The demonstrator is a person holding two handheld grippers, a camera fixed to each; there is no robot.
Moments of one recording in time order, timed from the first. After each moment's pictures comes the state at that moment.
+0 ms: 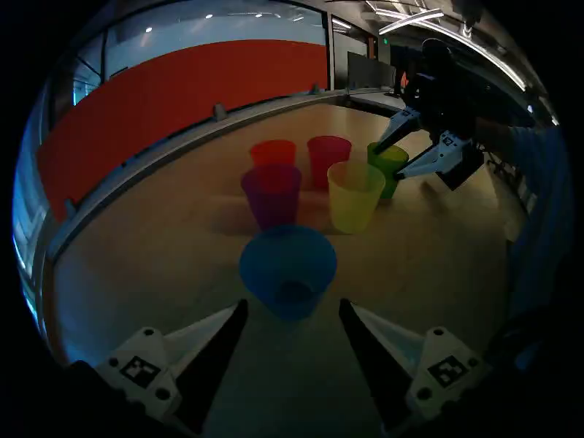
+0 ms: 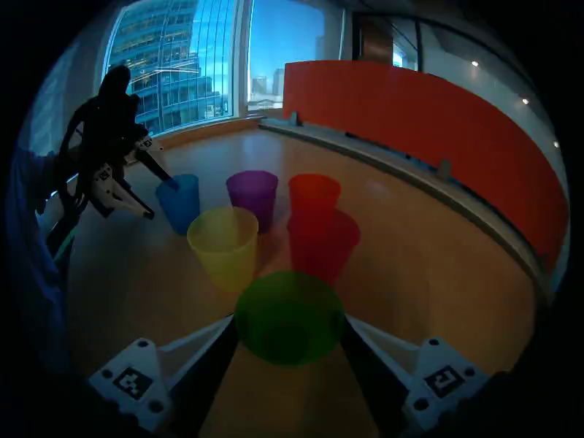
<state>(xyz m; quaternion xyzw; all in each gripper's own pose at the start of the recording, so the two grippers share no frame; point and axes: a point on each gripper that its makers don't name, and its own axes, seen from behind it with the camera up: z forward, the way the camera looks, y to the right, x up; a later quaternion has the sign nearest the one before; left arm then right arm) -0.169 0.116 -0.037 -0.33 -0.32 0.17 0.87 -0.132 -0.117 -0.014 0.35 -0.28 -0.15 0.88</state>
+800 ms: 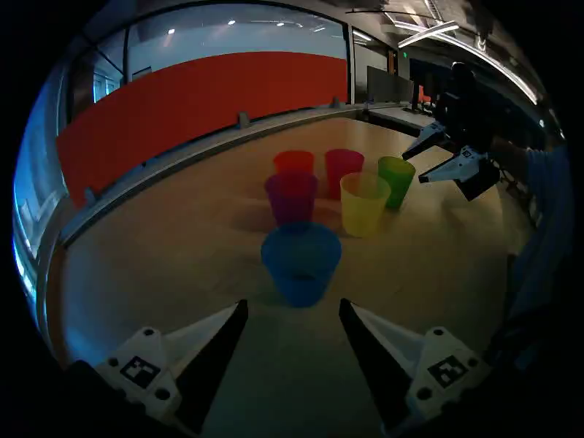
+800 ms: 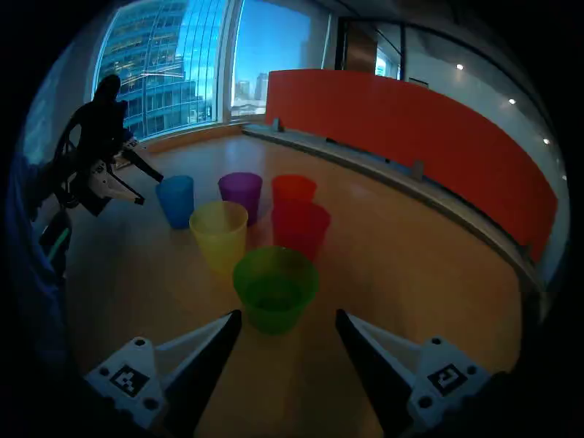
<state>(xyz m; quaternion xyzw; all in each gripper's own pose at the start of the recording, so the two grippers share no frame) -0.150 0.093 -0.054 -0.29 -0.30 0.15 0.90 -0.116 -0.077 -0.043 0.30 -0.27 -0.15 0.90</state>
